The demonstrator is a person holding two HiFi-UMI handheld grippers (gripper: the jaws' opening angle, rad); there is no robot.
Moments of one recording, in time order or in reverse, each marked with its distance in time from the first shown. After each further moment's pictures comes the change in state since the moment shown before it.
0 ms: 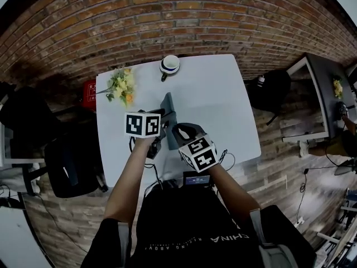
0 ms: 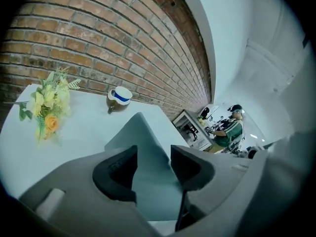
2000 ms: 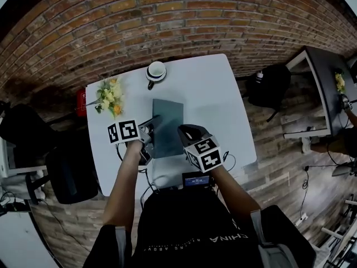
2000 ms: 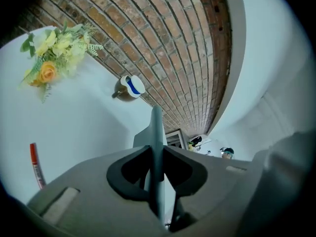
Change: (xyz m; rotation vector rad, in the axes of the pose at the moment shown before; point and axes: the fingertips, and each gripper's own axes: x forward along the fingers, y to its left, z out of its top) left arm 0.031 0.008 0.014 -0.443 -0.085 -0.140; right arm -0.014 -0.086 -0.012 0.138 -0.031 -0.022
